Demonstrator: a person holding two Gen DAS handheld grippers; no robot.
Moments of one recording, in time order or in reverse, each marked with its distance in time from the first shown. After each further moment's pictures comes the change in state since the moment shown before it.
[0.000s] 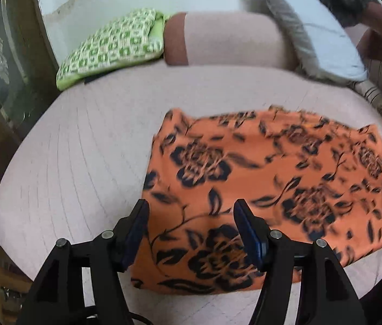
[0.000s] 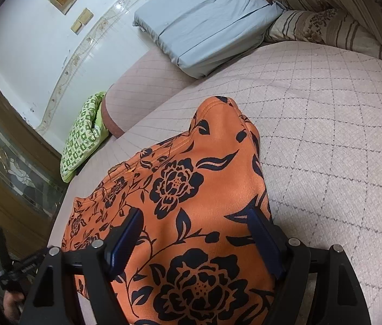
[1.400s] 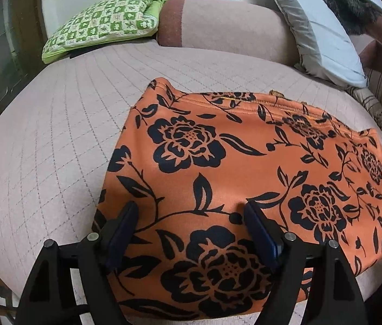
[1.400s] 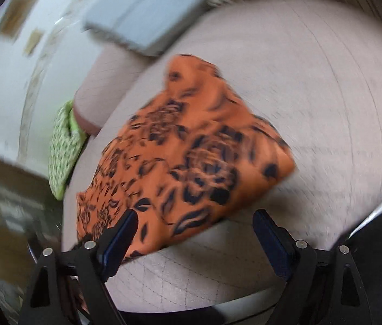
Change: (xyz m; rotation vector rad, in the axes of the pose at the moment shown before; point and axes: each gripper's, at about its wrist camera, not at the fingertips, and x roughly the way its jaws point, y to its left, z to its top) left arm 0.071 0.014 -0.021 -0.096 0.054 -0.113; right arm -0.052 0.008 -0.067 0.405 0.098 -0.126
